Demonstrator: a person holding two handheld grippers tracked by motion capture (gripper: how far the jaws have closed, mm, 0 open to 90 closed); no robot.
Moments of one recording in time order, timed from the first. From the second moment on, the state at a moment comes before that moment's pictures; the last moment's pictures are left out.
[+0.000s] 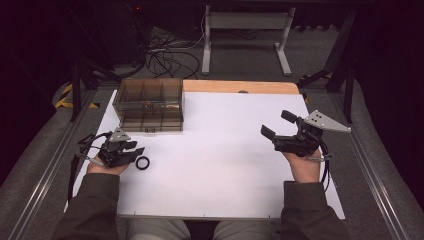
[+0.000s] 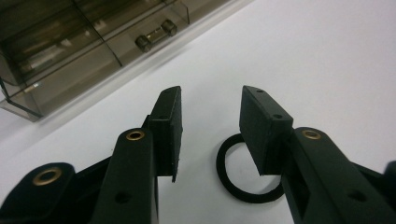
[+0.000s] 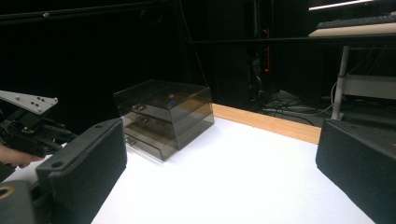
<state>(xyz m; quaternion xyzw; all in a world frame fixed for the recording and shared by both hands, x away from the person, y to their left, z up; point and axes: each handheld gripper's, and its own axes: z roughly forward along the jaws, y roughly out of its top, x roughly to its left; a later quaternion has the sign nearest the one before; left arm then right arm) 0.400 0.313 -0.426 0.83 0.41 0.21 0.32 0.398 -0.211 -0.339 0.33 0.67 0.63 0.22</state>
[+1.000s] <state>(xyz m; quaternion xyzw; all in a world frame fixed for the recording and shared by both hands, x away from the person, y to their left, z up) 0.407 0.306 -0.447 0.86 0.41 0.16 0.27 0.399 -0.210 -0.340 0.33 0.67 0.62 0.22</state>
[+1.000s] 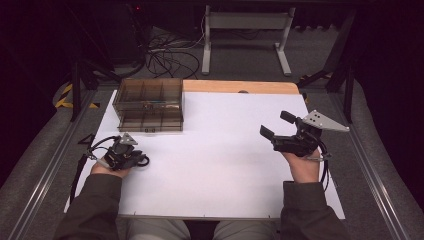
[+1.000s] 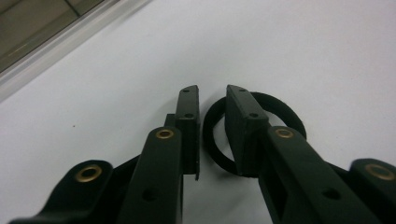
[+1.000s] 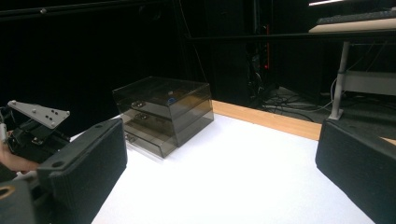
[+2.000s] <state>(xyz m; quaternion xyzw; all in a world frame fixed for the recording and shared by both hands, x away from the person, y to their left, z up) 0.406 0.304 -0.447 0.86 0.40 0.17 0.27 0.398 -0.207 -0.340 0.33 0.68 0.62 0.21</state>
